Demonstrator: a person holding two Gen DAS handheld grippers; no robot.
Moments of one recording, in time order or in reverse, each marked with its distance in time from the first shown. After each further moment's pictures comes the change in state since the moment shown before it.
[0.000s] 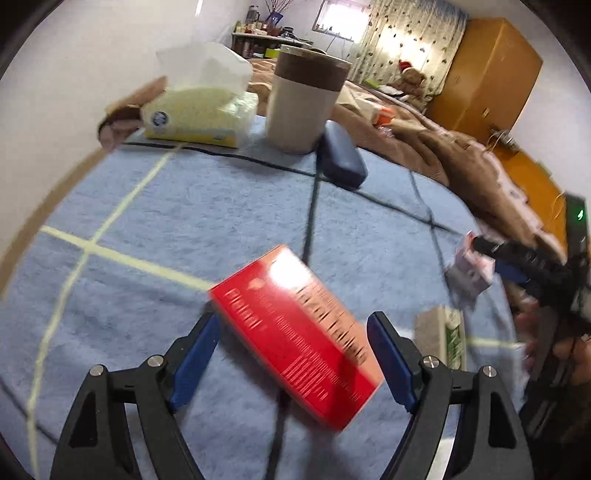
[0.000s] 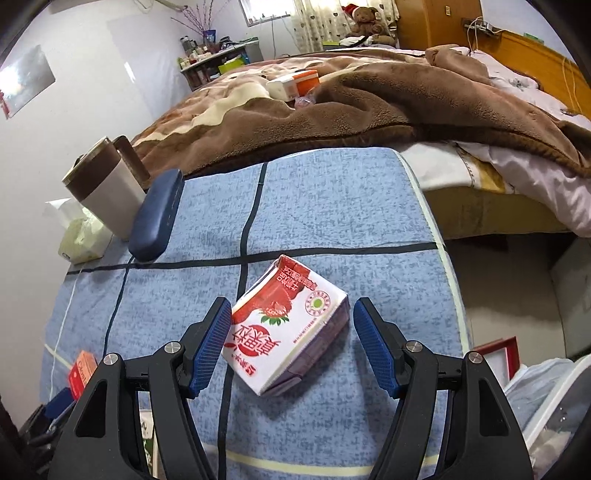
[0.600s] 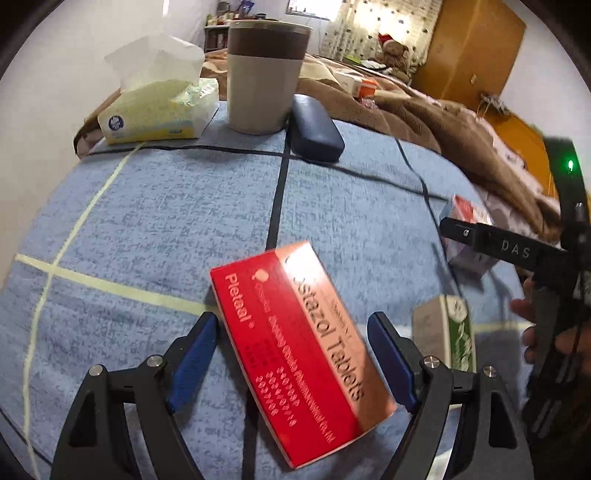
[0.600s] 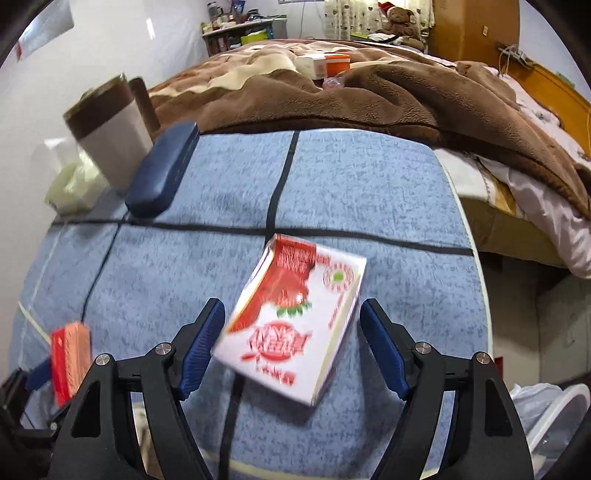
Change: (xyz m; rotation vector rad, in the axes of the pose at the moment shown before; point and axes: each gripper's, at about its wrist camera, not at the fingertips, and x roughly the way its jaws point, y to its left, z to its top) left arm 0.022 -0.028 -0.004 0.130 0.067 0.050; right arm 0.015 0.029 -0.012 -0.173 0.078 -0.075
